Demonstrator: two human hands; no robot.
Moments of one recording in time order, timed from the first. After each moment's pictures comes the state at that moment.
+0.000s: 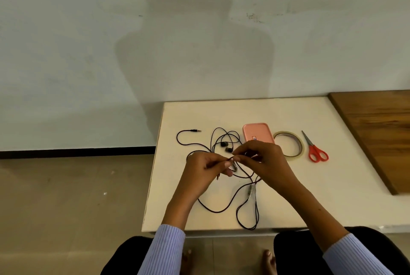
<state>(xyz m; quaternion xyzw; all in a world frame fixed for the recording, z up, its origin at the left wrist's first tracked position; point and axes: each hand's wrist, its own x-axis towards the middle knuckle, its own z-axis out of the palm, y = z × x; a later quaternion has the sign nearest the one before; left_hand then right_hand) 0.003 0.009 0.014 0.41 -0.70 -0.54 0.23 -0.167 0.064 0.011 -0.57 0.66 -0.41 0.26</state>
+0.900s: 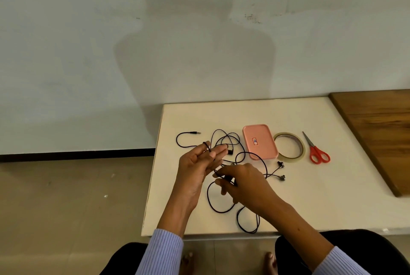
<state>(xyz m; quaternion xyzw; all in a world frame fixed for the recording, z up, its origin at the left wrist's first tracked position) -0.001 0.005 0.012 0.40 -0.40 -0.74 0.36 -0.125 0.067 0.001 -0.64 0.69 -0.18 0.29</state>
